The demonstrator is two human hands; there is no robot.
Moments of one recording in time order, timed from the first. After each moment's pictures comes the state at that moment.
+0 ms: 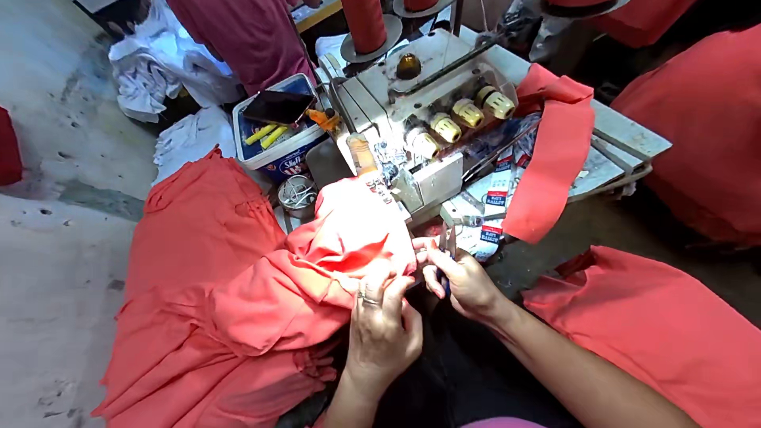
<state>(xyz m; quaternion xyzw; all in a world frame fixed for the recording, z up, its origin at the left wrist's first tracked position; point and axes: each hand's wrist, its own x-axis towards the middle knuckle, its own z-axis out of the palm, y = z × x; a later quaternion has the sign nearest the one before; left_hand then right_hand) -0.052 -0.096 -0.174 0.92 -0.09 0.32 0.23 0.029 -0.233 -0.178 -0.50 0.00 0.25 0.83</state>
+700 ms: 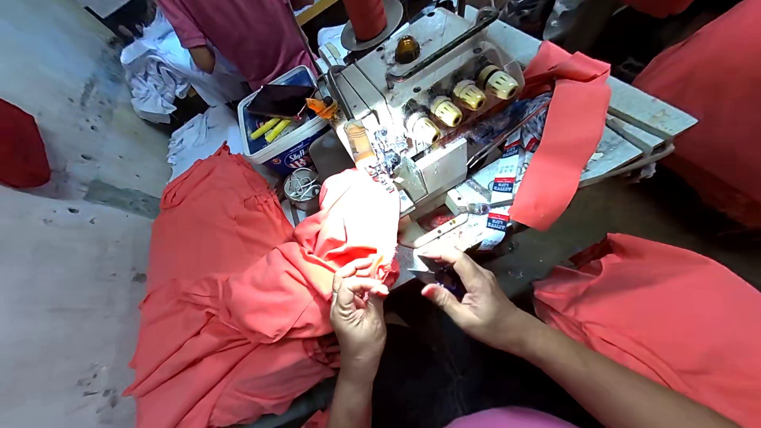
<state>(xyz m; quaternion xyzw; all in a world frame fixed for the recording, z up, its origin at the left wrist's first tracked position) -0.059 -0.087 -0.177 0.75 0.00 0.37 0.55 0.000 -0.252 -0.199 -0.74 -0.32 -0.07 0.59</state>
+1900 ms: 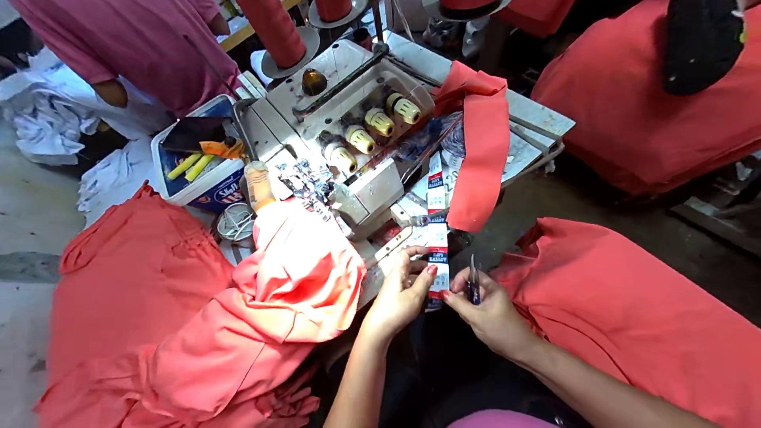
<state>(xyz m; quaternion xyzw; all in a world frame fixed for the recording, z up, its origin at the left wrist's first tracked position) 0.017 -0.158 -0.175 0.73 0.00 -0.21 0.65 -0.020 -0.316 -0.225 -0.66 0.03 0.05 0.75</state>
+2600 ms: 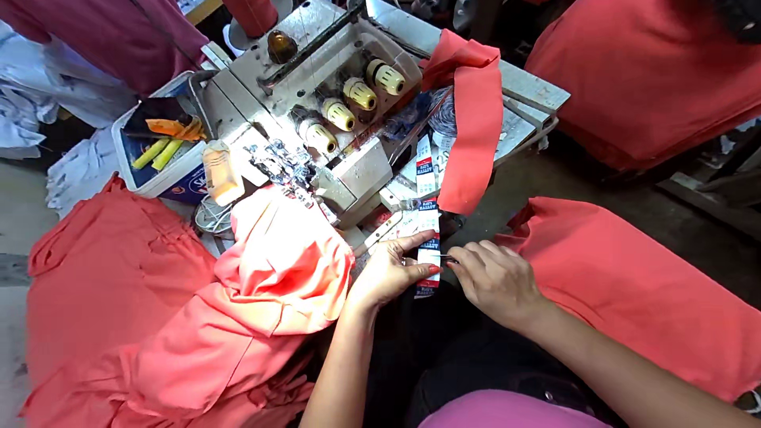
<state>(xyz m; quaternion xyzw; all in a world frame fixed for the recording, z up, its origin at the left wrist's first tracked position) 0.038 -0.153 -0.176 0.69 -0.02 -0.29 0.66 0.001 -0.347 -0.231 -0.92 -0.23 -0.25 0.20</state>
